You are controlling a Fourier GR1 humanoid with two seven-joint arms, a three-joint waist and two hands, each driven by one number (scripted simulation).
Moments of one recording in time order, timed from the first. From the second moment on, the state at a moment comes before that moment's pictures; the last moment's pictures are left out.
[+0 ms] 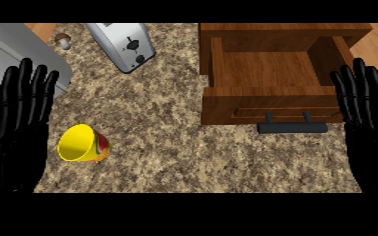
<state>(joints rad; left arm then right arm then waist) 0.00 0.08 -0.01 -2.10 0.00 0.03 -0.01 0.00 -0.11 0.01 -2.10 0.03 0.01 0.01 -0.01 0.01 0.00</state>
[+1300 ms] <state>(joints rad) 0.05 0.07 0.12 -2.06 0.24 -0.06 0.05 -0.06 -0.06 0.00 -2.06 -0.10 0.08 0.10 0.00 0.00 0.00</state>
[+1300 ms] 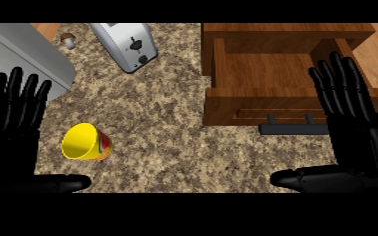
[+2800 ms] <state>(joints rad) 0.15 0.08 0.25 -1.67 0.18 -0.15 -0.22 -0.12 -0.09 -0.04 -2.08 -0.13 0.09 0.18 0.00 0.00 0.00</state>
